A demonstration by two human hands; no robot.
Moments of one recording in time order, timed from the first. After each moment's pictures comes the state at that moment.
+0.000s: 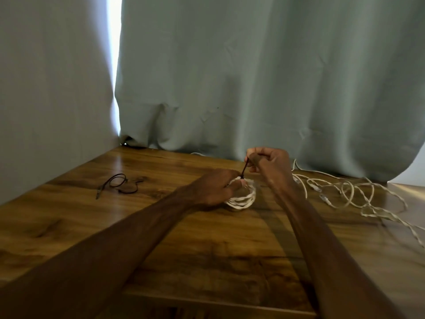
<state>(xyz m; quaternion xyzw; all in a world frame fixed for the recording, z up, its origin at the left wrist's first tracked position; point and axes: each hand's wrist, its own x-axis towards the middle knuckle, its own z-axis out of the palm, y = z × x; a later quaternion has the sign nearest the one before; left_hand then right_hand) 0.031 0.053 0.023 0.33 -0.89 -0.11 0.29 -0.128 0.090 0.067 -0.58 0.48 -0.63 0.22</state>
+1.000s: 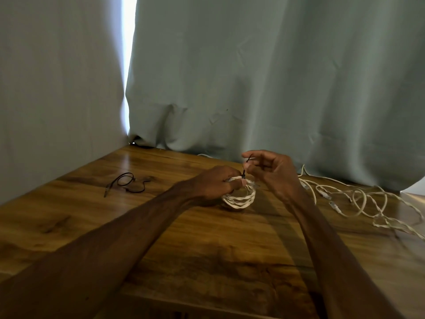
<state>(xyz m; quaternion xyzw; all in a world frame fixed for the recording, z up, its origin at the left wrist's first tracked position) 0.049 0.049 0.033 0.35 -0.86 -0.20 0.31 -0.142 0.086 0.057 -0.71 0.39 -0.54 0.21</state>
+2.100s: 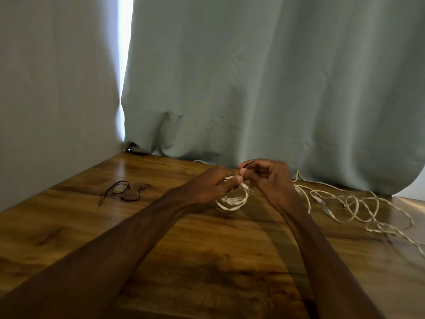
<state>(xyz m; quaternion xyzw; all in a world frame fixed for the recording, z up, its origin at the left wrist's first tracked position) 0.051 0.043 0.038 0.28 -0.87 -0.17 0.38 -0.141 0.087 0.058 -0.72 0.40 -0.54 0.14</state>
